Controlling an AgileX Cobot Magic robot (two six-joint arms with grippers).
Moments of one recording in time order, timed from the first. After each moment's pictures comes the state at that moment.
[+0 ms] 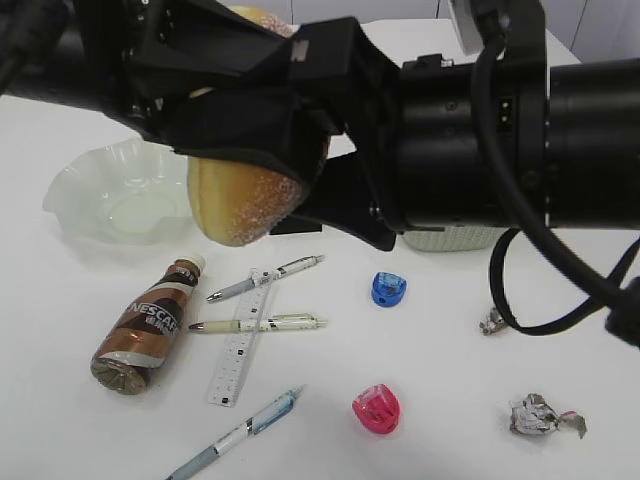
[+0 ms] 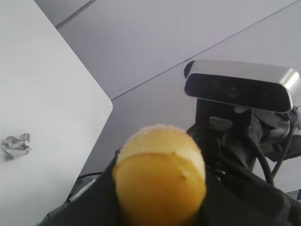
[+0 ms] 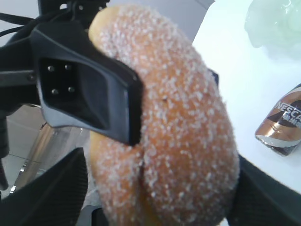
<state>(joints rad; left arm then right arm) -0.32 1.56 -1.12 -1.48 1.21 0.82 0.69 1.26 -0.86 1.75 0.47 -0.95</state>
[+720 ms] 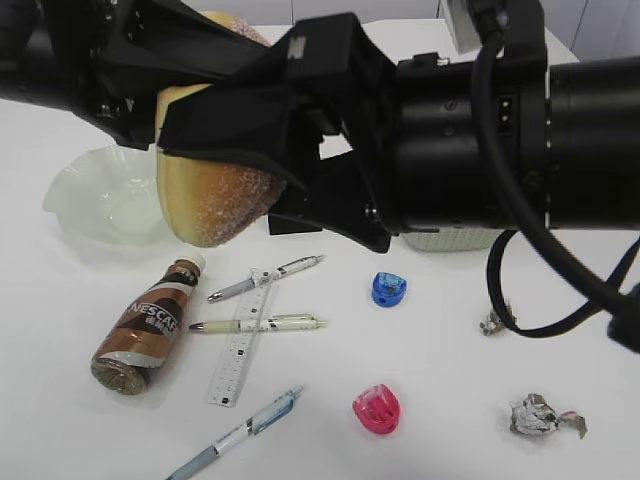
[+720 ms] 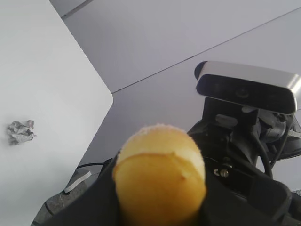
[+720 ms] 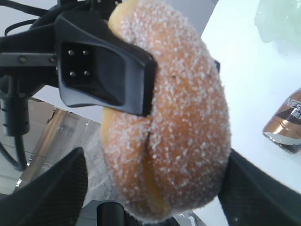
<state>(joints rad) -0.25 1.56 -1.12 -1.45 1.27 0.77 0.69 1.26 -0.86 1.75 0.51 -0.95</state>
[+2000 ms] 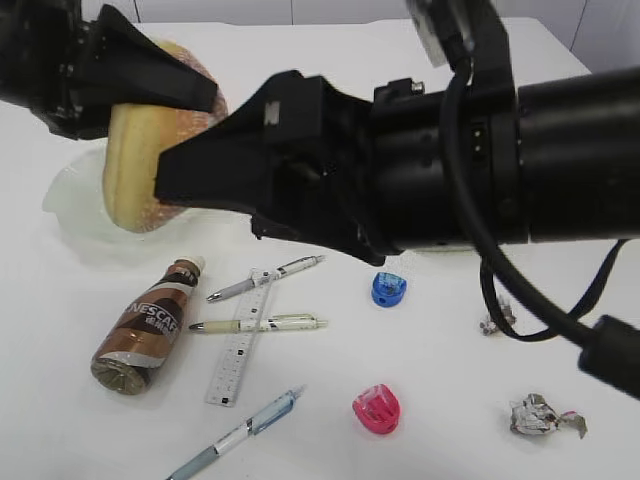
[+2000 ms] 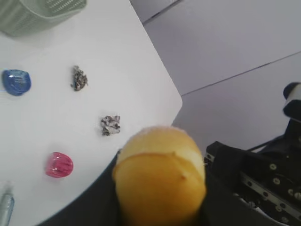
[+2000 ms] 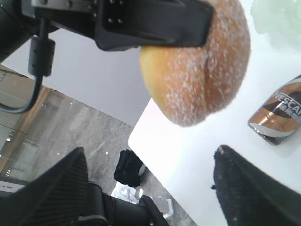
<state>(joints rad) -0.15 1.56 -1.18 -1.24 1.20 0.69 0.69 1.29 -0.87 1.61 0.52 -0.91</state>
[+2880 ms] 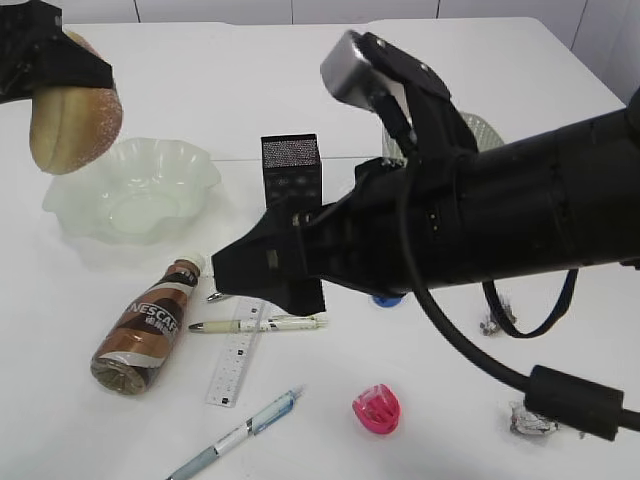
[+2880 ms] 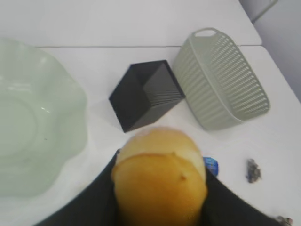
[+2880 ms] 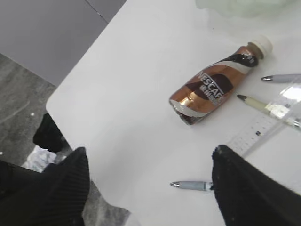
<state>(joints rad) -0.02 1.56 -1.19 -0.99 0.68 0.69 0.67 1.40 -0.87 1.29 0.44 -0.91</state>
